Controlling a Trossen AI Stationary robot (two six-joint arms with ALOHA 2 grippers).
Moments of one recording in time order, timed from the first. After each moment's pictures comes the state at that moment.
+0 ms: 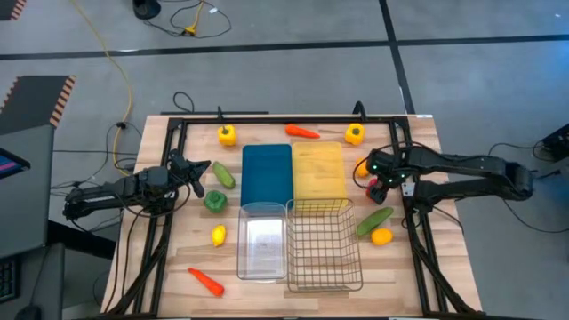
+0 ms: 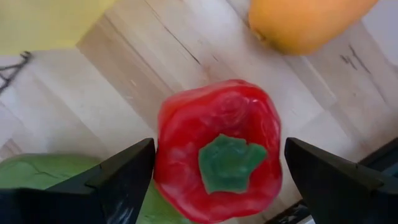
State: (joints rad) left arm 0.12 0.00 0.14 -0.41 -0.53 -0.18; right arm -0.33 0.97 0.61 -1.05 0.00 0.39
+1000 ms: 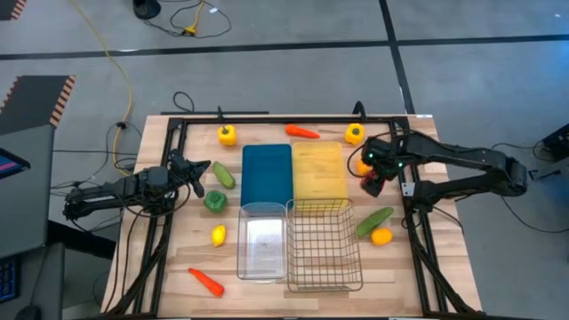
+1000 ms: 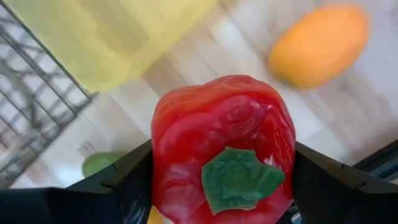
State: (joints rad) left arm 0.12 0.00 0.14 -0.41 -0.53 -0.18; right arm -0.34 1.05 0.89 -1.19 -0.06 0.38
